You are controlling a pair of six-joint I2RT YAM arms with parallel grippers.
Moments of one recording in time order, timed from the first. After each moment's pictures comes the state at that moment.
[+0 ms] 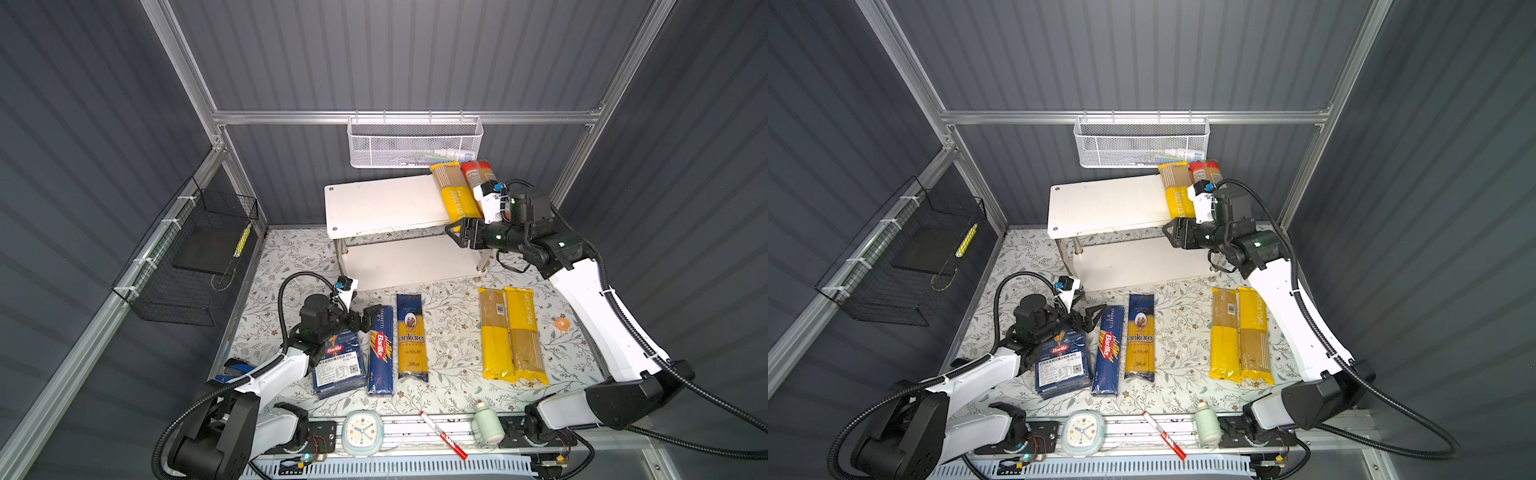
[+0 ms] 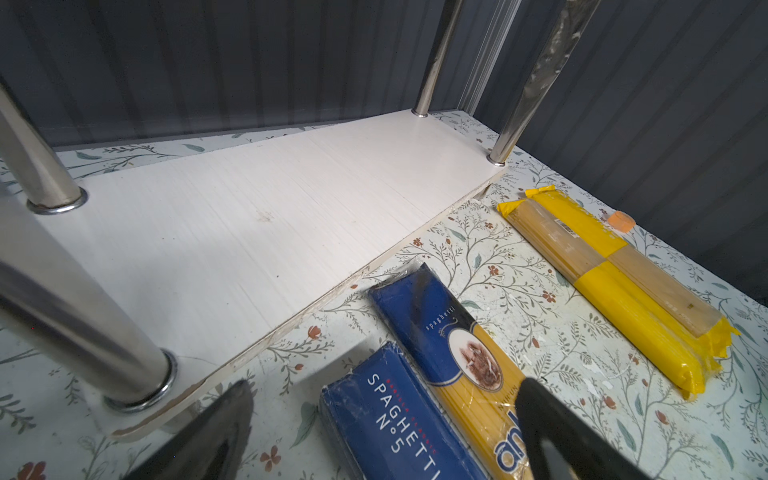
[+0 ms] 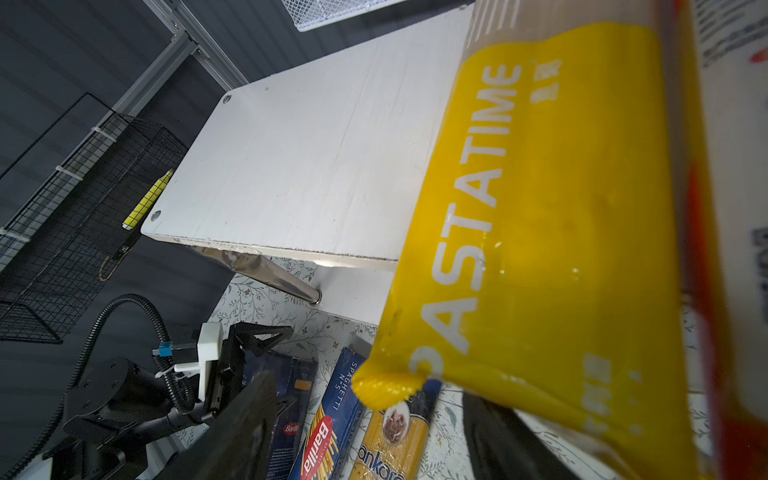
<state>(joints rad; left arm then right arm) -0.37 1.19 0.40 0.47 0.41 -0.09 0.37 1.45 1.69 -0.74 -0.34 0.31</state>
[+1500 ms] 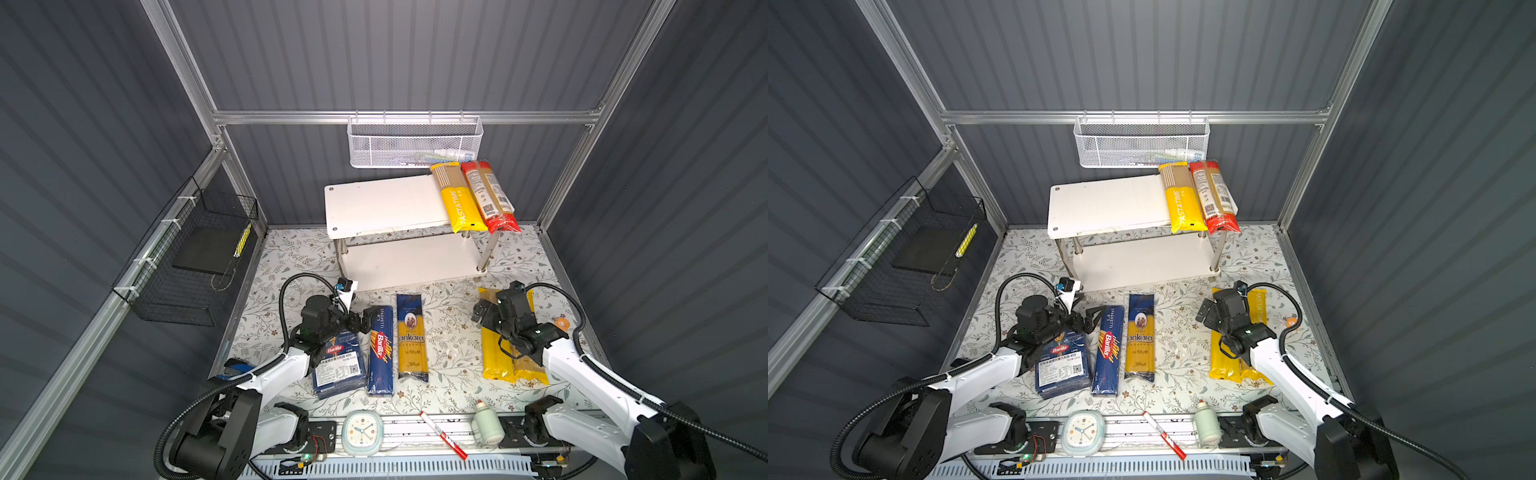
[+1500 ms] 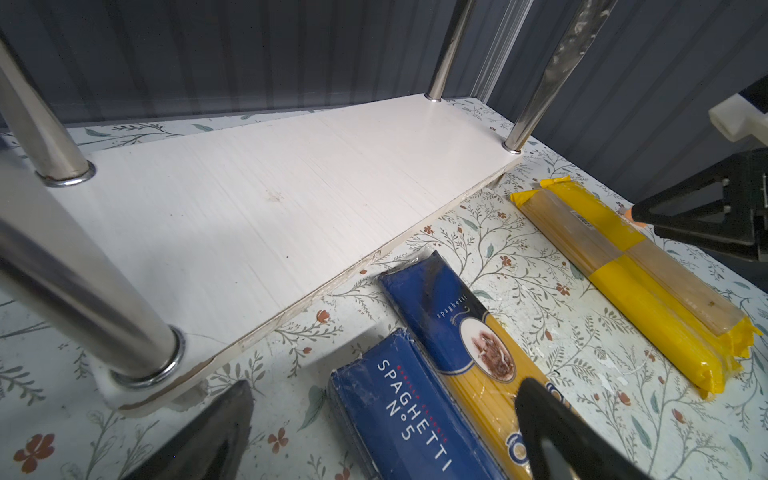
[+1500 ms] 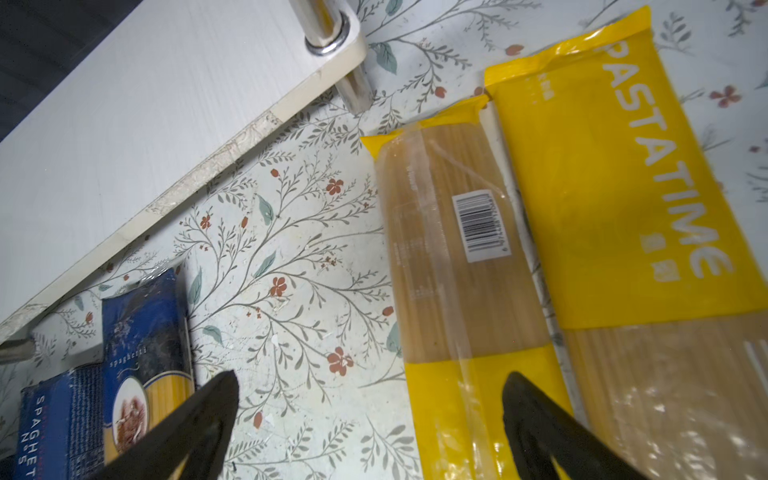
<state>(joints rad) -0.37 1.21 0.39 0.46 0.39 -0.09 0.37 1.05 0.58 -0.35 0.24 0.70</state>
